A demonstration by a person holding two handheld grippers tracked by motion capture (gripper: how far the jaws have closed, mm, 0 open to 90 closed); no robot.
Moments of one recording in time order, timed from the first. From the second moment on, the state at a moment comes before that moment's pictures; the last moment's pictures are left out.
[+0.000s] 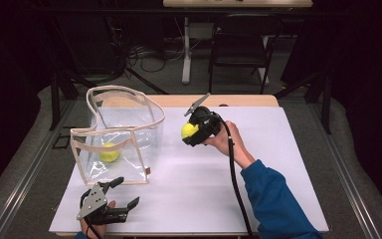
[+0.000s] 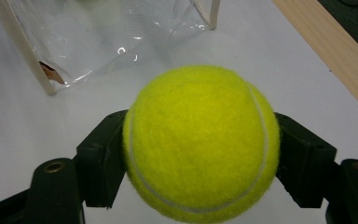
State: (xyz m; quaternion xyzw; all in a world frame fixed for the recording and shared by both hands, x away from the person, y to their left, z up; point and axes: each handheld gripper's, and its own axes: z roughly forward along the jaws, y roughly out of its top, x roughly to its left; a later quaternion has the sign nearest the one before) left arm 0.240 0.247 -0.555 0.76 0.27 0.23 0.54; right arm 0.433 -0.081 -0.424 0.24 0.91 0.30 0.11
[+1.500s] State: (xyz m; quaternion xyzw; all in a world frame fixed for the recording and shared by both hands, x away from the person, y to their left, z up) left arm 0.240 0.245 -0.555 0.77 0.27 0.23 0.54; right arm 0.432 -0.083 -0.387 0.24 0.91 0.31 0.13
